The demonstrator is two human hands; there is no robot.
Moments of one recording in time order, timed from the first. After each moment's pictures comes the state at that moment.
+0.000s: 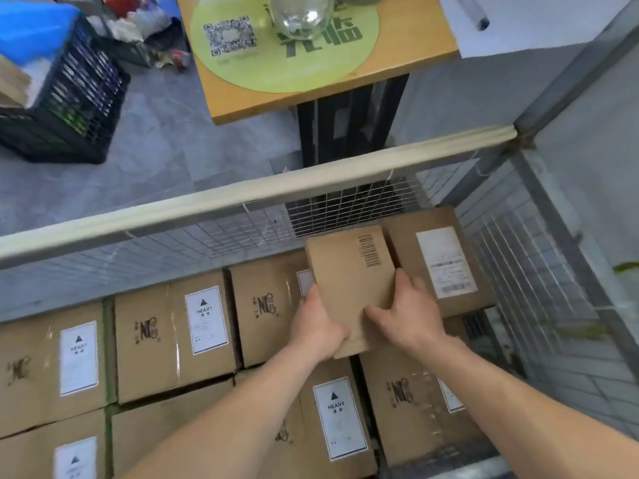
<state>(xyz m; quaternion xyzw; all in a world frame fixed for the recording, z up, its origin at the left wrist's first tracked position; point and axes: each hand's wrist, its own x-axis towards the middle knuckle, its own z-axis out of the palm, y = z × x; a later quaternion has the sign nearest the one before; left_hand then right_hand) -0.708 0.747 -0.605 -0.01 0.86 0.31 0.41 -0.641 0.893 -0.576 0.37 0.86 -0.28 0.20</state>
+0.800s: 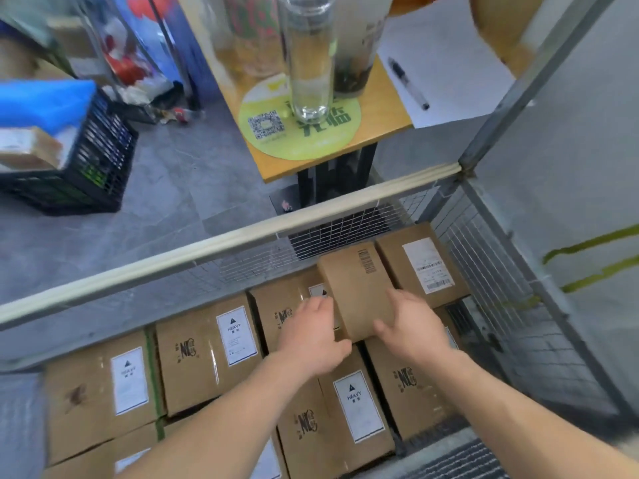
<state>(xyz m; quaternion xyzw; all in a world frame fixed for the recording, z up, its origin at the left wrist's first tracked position) -0.711 0.687 -0.467 0.31 0.88 0.09 0.36 -0.612 0.839 -0.466 0.34 0.89 -0.27 0.17</state>
